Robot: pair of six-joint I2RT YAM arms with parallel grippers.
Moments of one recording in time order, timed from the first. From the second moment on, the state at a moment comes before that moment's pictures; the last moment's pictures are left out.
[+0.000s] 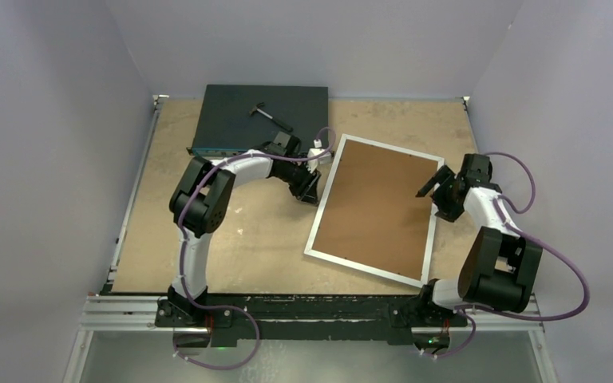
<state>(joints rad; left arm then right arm) -0.51 2.11 1.43 -0.39 0.77 0.29 -0.30 1.39 0.84 -0.52 -0.18 0.53</state>
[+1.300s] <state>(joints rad) -0.55 2.12 1.44 -0.32 0.77 0.17 -0.30 1.41 0.81 -0.49 -0.22 0.50</state>
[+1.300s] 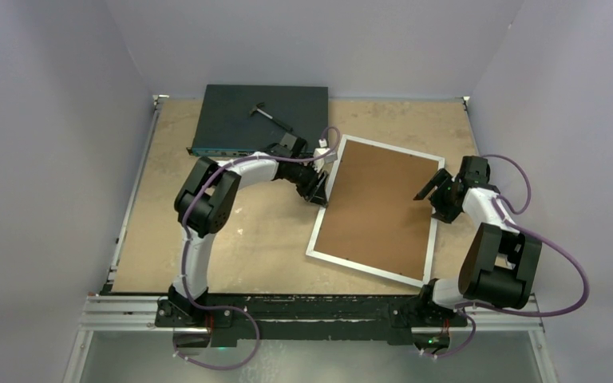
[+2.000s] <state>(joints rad) -0.54 2.13 1.44 -0.29 0.79 0.13 -0.32 1.40 0.85 -0.50 -0.20 0.51</state>
